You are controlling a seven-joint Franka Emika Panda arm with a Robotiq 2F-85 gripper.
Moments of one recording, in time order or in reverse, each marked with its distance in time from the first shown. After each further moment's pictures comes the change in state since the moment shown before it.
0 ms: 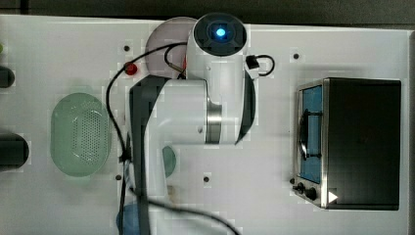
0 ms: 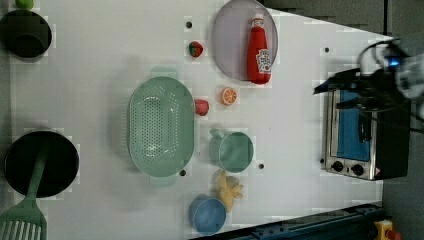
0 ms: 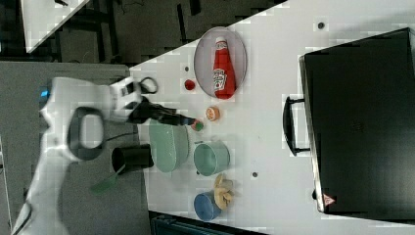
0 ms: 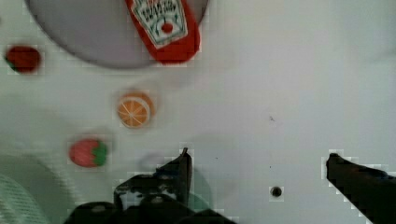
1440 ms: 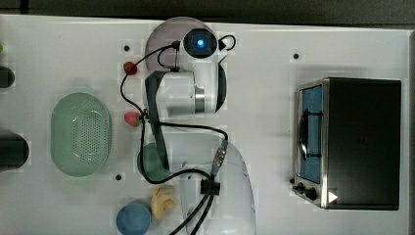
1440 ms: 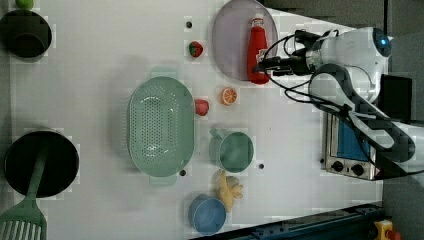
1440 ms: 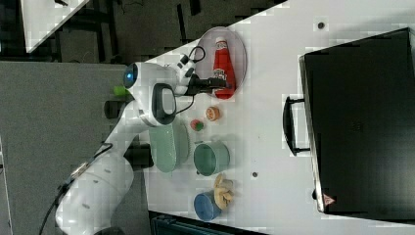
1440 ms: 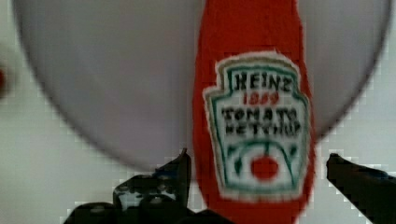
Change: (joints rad) arm 0.023 0.481 0.035 0.135 -0.080 0.478 -0.296
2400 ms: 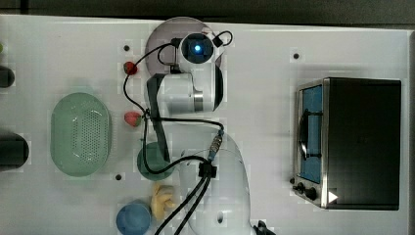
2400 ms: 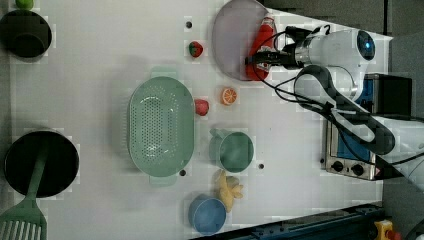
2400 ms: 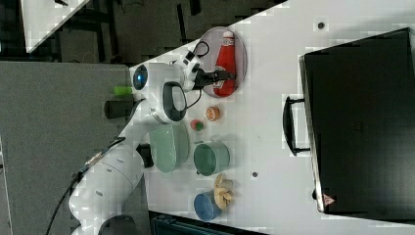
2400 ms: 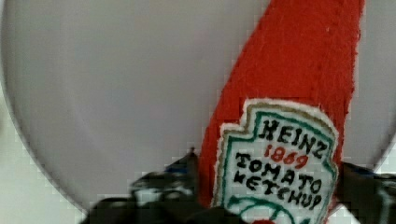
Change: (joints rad) arm 0.020 0.079 -0.016 0.042 -0.026 0.129 -0.004
